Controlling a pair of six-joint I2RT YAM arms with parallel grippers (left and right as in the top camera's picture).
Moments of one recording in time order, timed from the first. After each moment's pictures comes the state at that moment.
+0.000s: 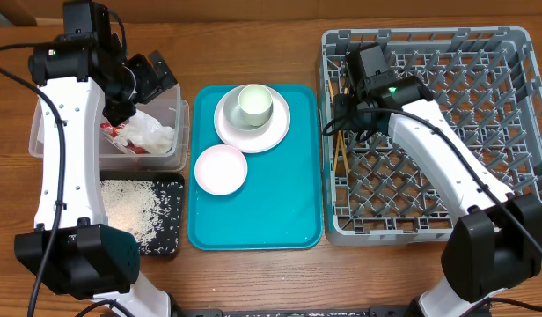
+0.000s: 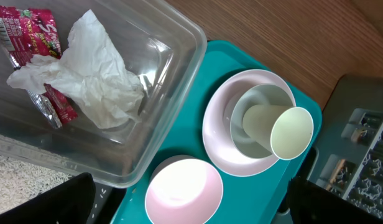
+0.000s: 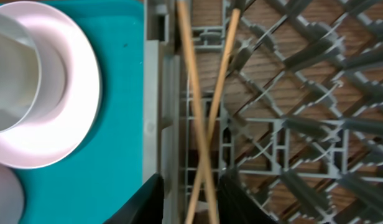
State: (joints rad) left arm 0.11 1.82 1.90 -1.28 0.21 -0.48; right arm 0.33 1.80 1.49 -0.86 0.00 0.33
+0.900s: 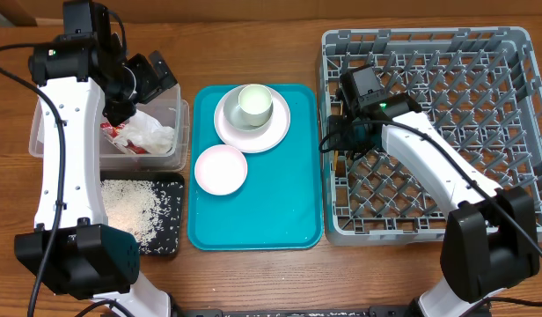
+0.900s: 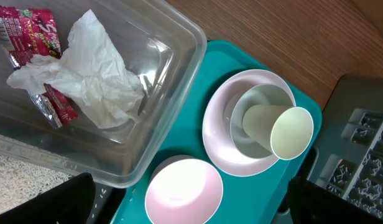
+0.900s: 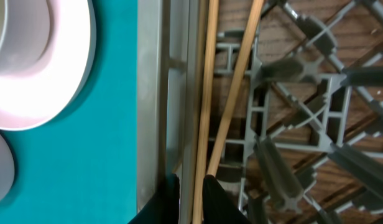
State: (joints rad) left arm 0.11 1.82 1.90 -1.28 0.21 -0.48; right arm 0.35 1.80 1.35 -0.80 -0.10 0.33
